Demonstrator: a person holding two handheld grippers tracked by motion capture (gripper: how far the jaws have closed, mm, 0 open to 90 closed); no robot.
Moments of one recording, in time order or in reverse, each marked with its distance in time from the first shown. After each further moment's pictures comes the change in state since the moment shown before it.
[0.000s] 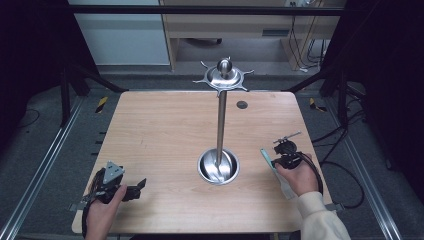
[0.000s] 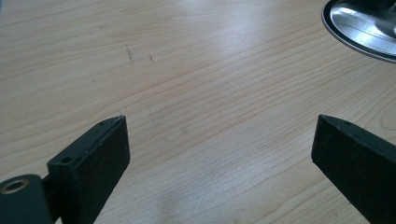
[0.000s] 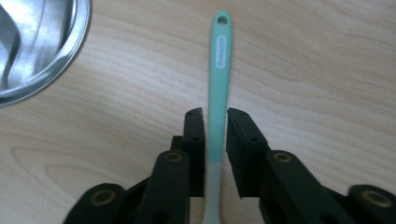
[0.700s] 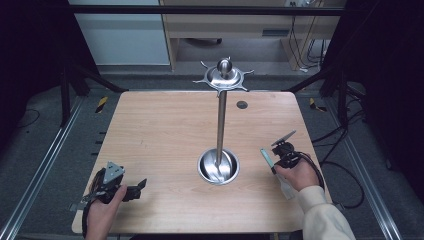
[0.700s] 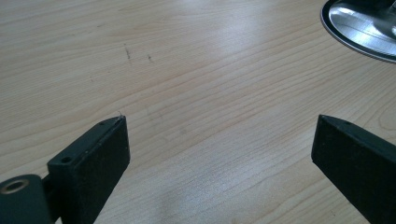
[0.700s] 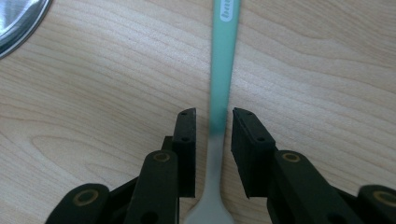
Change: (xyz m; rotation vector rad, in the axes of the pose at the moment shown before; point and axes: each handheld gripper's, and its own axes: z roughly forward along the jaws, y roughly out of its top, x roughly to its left) left arm 0.000 0.000 0.000 -0.001 -0.001 -0.005; right arm -0.004 0.003 0.015 0.182 0.018 -0.007
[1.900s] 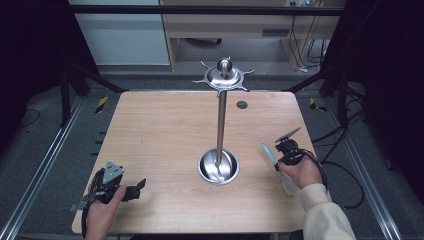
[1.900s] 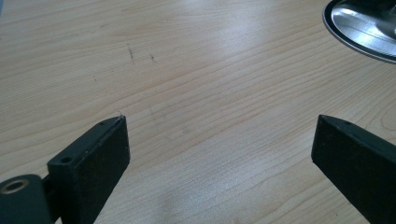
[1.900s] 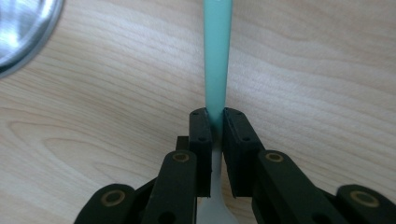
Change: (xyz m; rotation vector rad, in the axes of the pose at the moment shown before) left arm 0.002 0.000 -0.001 -0.001 0.005 -0.001; right arm -0.009 0.002 -0.016 -0.024 0.034 0.037
